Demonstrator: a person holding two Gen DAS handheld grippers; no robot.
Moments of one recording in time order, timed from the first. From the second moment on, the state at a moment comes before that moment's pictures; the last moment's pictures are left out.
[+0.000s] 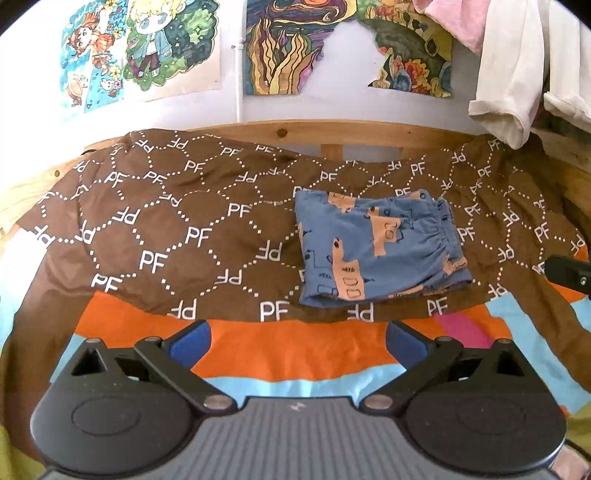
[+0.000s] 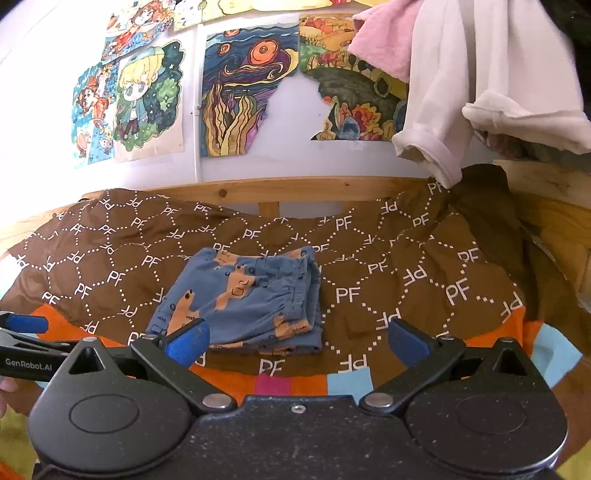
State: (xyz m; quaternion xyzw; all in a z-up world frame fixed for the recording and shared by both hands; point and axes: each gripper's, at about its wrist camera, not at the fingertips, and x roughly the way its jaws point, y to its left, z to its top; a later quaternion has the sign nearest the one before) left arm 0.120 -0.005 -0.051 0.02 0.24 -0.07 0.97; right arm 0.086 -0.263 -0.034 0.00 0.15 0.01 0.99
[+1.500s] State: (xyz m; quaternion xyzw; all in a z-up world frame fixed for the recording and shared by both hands) left arm 0.118 0.010 -0.063 0.02 0.28 -0.04 0.96; right arm 0.083 -0.245 -0.053 -0.02 0.16 0.05 0.99
